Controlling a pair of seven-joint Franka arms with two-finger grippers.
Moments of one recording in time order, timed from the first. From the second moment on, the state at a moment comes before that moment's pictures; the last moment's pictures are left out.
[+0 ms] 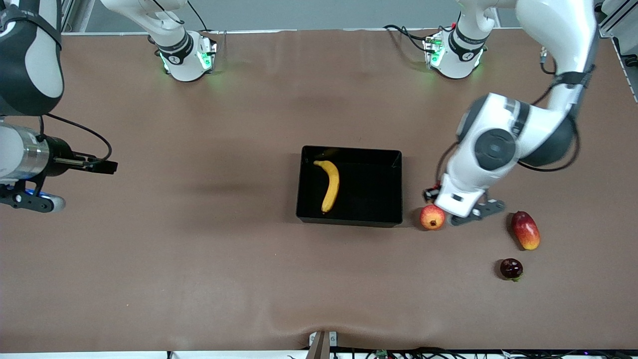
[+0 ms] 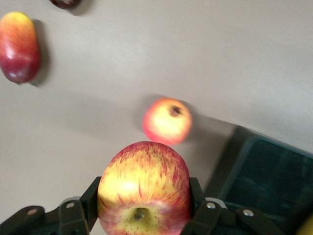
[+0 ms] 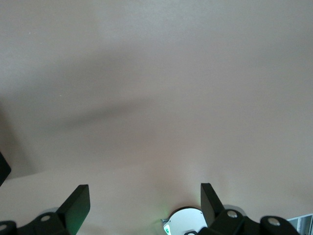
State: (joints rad) left arm -0.02 0.41 -0.33 -1.64 0.21 1.91 -0.70; right arm 0.06 0.41 -0.01 -1.15 0.00 1.24 0.29
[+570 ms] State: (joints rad) left arm 0.22 0.45 -0.32 -1.80 0.23 2.10 -0.46; right arm 0.07 0.43 -0.01 -1.14 0.02 1.27 0.30
